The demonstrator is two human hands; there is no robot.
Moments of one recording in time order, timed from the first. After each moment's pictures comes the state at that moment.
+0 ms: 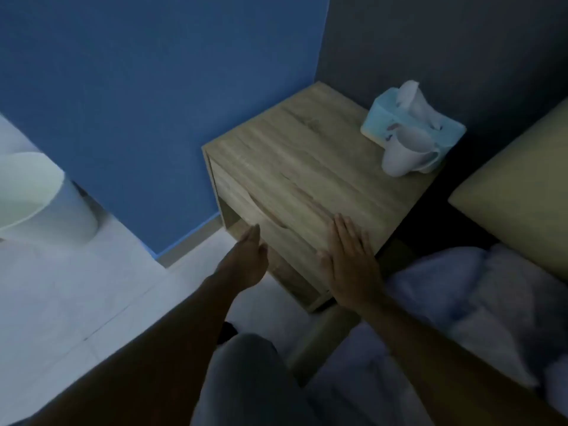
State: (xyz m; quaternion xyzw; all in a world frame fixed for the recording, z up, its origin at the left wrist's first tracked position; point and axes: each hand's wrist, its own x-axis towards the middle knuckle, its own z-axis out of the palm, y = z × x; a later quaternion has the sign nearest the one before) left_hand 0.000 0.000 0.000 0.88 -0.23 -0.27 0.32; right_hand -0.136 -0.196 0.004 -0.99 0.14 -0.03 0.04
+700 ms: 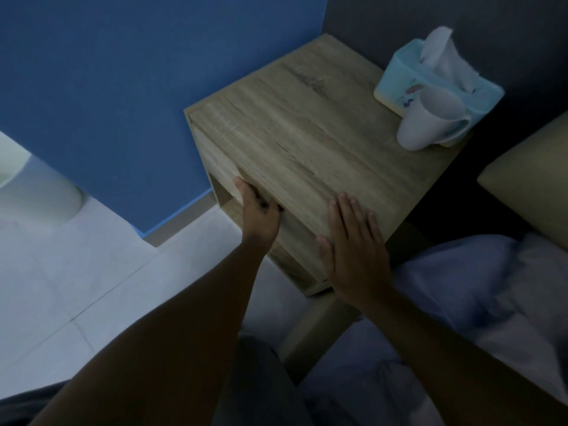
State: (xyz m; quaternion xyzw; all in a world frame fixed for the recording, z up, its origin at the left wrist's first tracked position) left_hand 0.020 -0.080 -0.040 0.77 -0.03 -0.20 0.61; right_hand -0.129 -0.202 -0.001 -0.99 0.15 -0.05 0.02
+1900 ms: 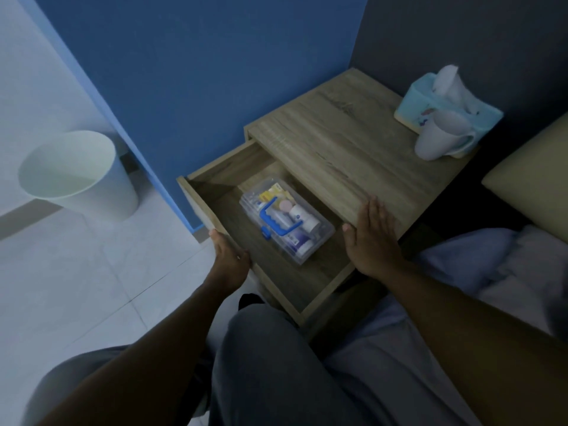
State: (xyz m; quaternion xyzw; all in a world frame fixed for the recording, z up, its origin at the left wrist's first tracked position) left_hand -0.027 0.112 -0.017 0.83 0.00 -0.25 0.50; right_hand -0.121 -0.172 0.010 -0.96 0.24 0.04 0.11
